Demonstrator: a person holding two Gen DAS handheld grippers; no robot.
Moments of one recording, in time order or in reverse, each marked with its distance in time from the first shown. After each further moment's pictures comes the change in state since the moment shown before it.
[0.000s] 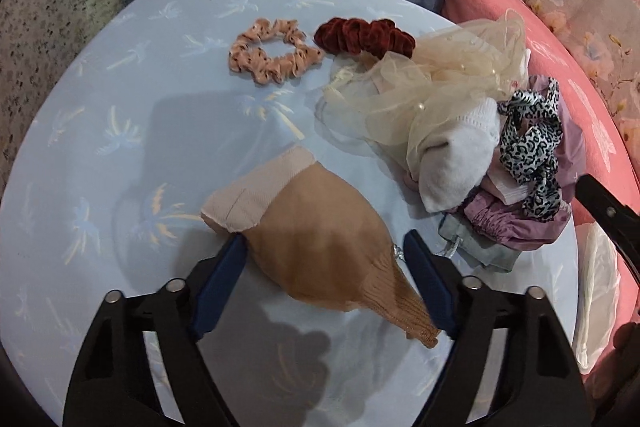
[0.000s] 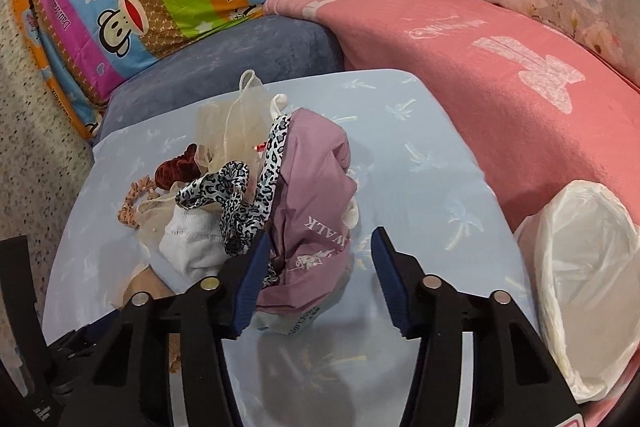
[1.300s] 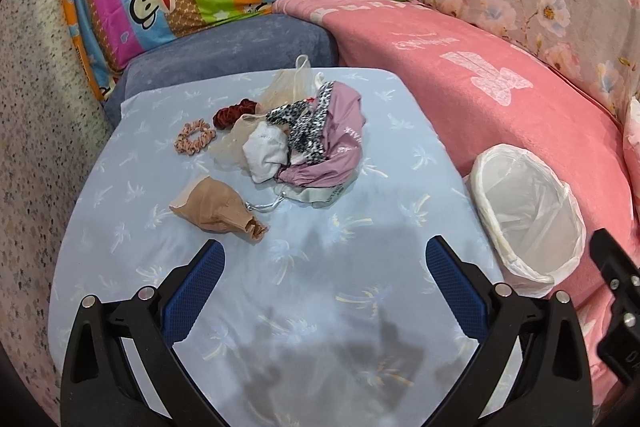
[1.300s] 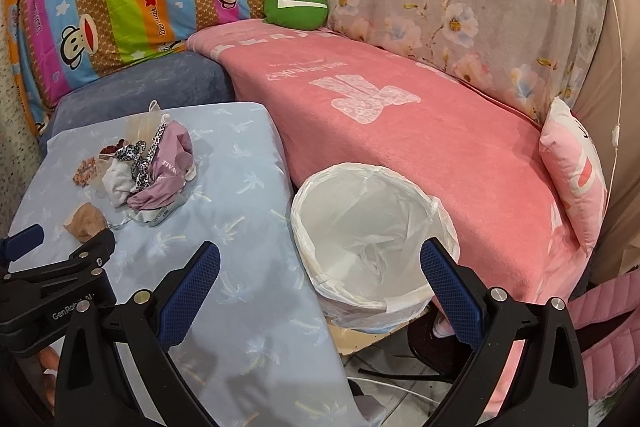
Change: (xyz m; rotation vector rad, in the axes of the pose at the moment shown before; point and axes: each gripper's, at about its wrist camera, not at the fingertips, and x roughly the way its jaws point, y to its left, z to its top) left arm -0.121 -0.127 -0.086 0.314 -0.239 0.031; right arm -0.223 -0.113 -0.085 -0.027 -0.166 -0.342
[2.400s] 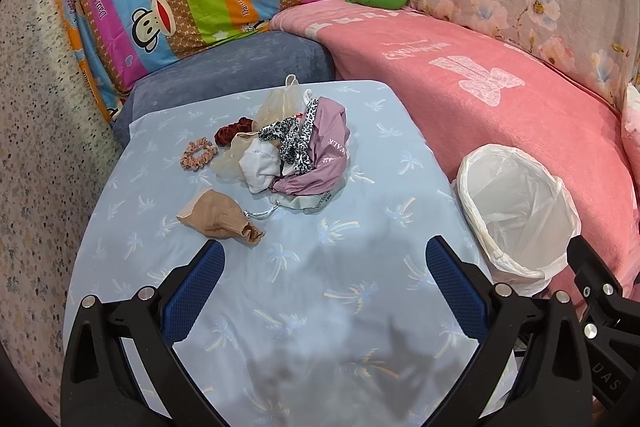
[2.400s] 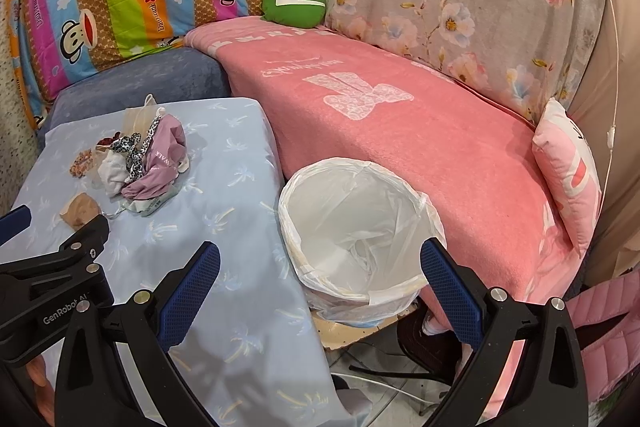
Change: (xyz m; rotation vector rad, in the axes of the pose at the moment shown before) left arm -0.030 -0.036 -0.003 0.060 -0.046 0.050; right arm -0.010 -0.014 -0.005 -0.017 0.017 -0.016
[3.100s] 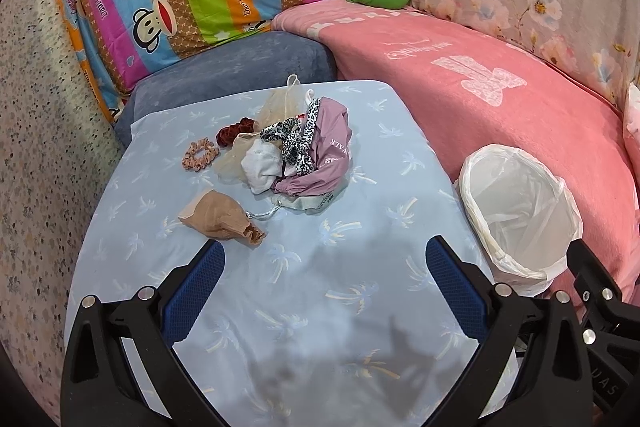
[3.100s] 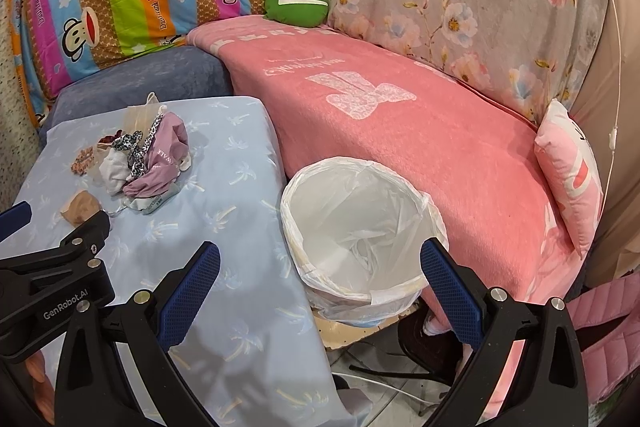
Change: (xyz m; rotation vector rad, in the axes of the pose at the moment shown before) left arm -0.001 0.001 0.001 0.001 0.003 0.002; right arm 0.001 0.001 -0.004 -0.004 0.004 0.004
